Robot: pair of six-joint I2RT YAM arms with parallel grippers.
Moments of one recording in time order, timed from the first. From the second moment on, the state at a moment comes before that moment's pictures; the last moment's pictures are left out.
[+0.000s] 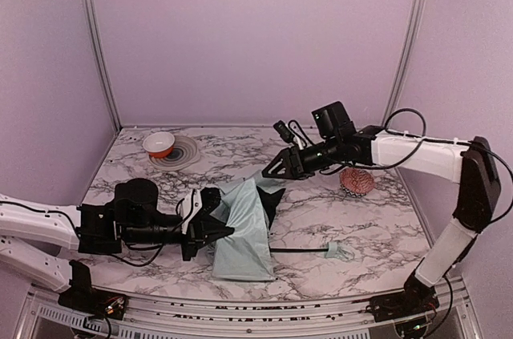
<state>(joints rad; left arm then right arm) -1.17 1.13 0.57 0.25 0.13 0.06 0.64 1.61 1.23 -0.31 -0.72 0.36</state>
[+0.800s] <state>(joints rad) -0.81 1.70 0.82 0.31 0.17 -0.01 0.57 2.13 1.35 -0.25 -0.87 0.27</state>
